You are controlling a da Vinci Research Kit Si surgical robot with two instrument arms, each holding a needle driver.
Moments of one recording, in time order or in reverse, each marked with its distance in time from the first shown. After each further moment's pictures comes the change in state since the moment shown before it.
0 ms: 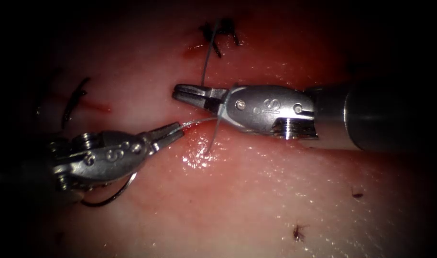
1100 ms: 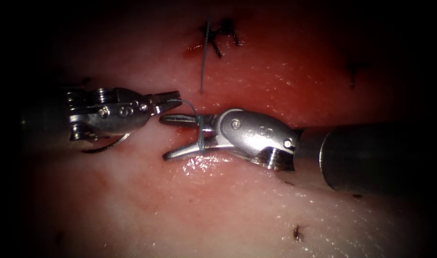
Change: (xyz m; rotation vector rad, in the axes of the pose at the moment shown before) right arm -0.003 -0.001 0.001 0.348 0.361 0.307; left arm -0.002 -0.004 0.006 -0.130 -0.063 0.262
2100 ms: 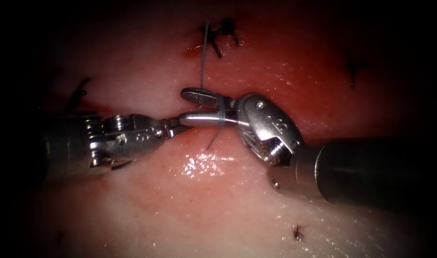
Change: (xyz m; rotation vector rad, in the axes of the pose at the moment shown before) right arm 0.001 0.005 -0.006 -0.376 0.243 0.074; left arm -0.001 0.005 0.002 0.017 0.025 0.004
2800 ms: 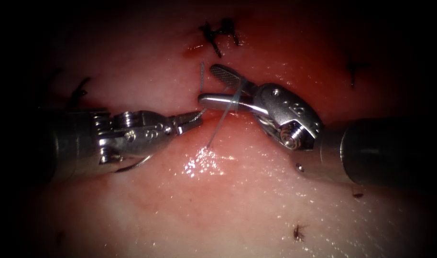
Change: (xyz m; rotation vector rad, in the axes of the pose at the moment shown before) right arm 0.000 0.002 0.000 -0.310 -0.186 0.040; left arm 0.002 -0.001 0.000 0.017 -0.008 -0.039
